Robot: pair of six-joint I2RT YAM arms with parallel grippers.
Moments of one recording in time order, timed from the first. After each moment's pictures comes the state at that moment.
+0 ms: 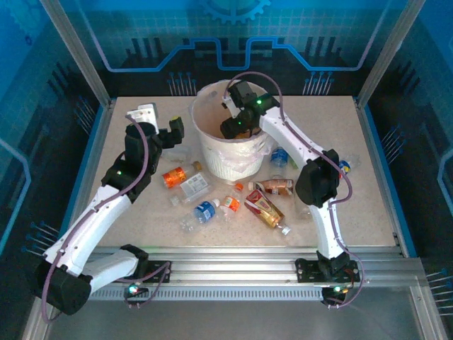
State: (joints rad) left arm -0.36 1.07 1.02 -0.22 -0.44 -0.28; right arm 0.56 2.19 2.22 -1.05 0.05 -0.01
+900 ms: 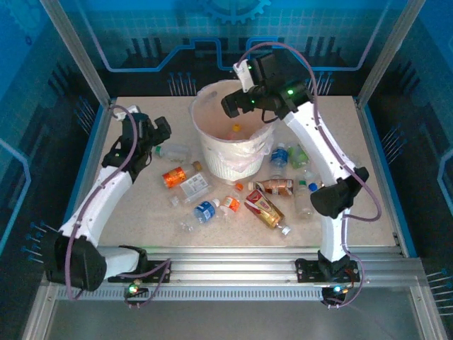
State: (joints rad) left arm -0.11 1.26 1.07 -0.38 -0.28 -0.57; right arm 0.56 1.96 2.38 -1.09 0.05 -0.03
